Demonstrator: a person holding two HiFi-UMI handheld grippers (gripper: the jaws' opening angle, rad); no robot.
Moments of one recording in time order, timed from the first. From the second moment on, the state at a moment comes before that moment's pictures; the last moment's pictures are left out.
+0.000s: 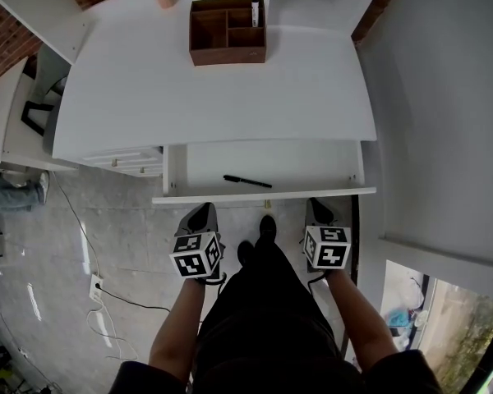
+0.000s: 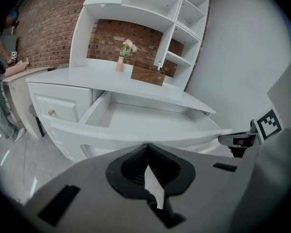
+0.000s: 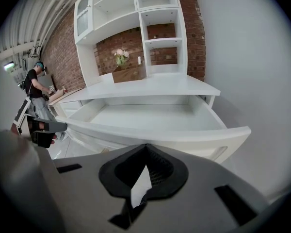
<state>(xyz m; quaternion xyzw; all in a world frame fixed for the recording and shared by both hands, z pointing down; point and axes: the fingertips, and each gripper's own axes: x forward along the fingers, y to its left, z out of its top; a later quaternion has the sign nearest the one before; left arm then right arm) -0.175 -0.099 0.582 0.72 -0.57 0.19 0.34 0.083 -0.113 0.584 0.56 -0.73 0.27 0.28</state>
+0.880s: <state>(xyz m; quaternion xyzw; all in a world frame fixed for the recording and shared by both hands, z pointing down) -0.178 -0.189 0.581 0.71 -0.59 0.19 0.34 0.081 -0.203 0.584 0.55 -0.74 0.28 0.27</state>
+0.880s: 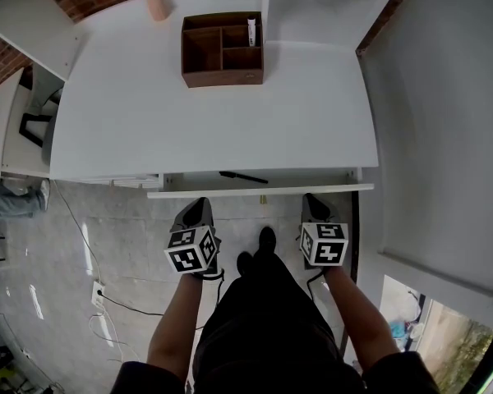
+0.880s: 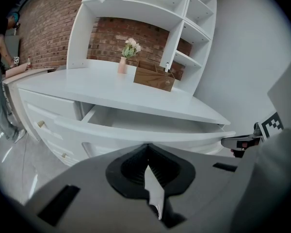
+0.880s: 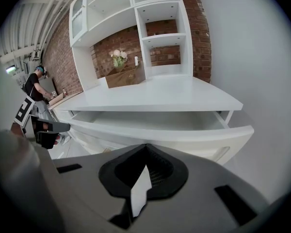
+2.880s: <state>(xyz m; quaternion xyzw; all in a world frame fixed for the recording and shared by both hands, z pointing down) -0.178 -0.250 0.574 0.71 -0.61 0.17 0.32 0.076 -0.260 0.567 0.55 -0.76 0.26 0.24</state>
